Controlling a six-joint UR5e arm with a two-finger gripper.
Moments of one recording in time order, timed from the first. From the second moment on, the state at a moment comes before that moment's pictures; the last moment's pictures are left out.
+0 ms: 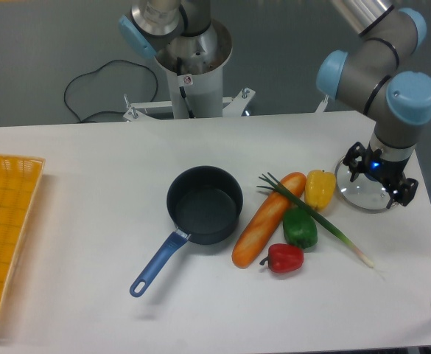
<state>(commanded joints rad) 2.86 -2.07 -1.51 -1.03 1.56 1.57</state>
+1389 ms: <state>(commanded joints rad) 2.80 -2.18 -1.48 -0.93 1.56 0.86</state>
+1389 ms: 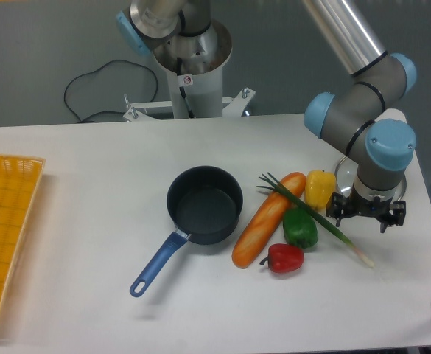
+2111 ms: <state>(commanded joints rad) 2.77 -2.26 -1.41 -0.90 1.60 0.53</state>
